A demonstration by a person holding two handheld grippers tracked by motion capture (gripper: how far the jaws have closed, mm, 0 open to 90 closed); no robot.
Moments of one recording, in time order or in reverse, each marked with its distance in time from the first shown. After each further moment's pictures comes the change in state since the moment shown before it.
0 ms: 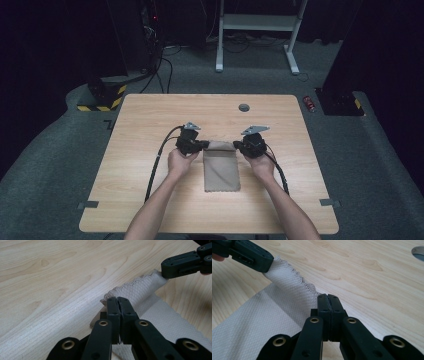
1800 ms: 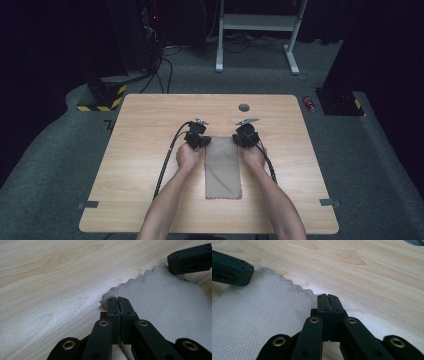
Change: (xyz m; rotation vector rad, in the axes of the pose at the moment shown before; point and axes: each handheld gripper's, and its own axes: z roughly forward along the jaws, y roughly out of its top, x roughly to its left) left arm 0.014 0.018 0.048 0.079 0.160 -0.052; right arm -0.026 0.015 0.056 0.087 -0.133 0.115
